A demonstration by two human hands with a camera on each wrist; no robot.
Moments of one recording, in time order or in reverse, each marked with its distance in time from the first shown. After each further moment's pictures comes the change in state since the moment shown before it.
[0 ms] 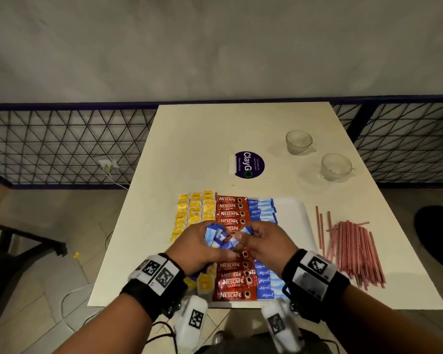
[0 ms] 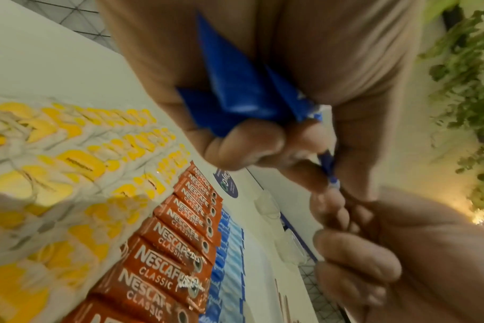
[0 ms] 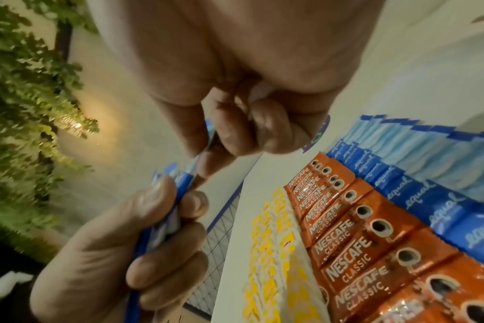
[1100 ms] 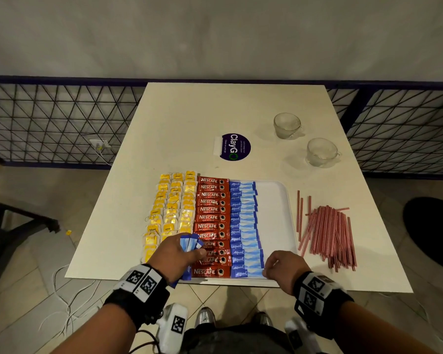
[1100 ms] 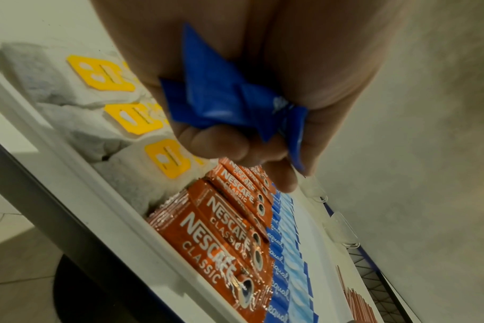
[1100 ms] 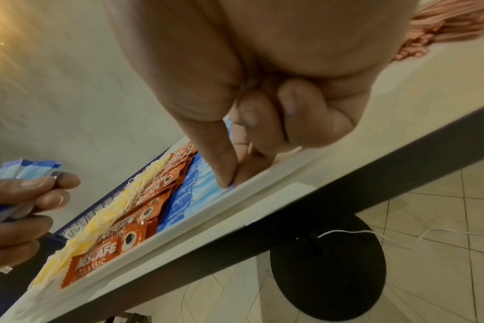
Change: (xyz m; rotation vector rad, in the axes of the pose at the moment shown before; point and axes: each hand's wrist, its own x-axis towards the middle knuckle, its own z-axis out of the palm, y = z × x) left_hand -0.017 -0.064 0.045 0.111 0.201 -0.222; right_hand -0.034 0.124 -0.066 -0.617 -0.010 0.386
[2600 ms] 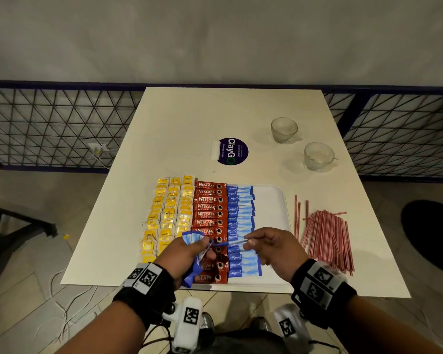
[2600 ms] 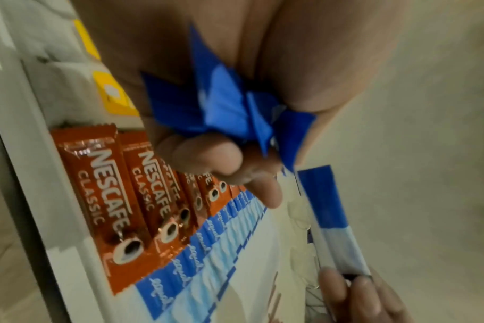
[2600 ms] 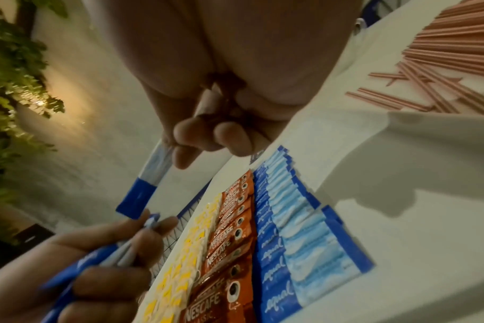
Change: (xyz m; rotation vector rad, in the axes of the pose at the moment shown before) left_hand -0.004 0.040 0.017 -0.488 -0.094 -0.248; right_hand -0.016 -0.041 -0.030 0.737 0.041 -0.346
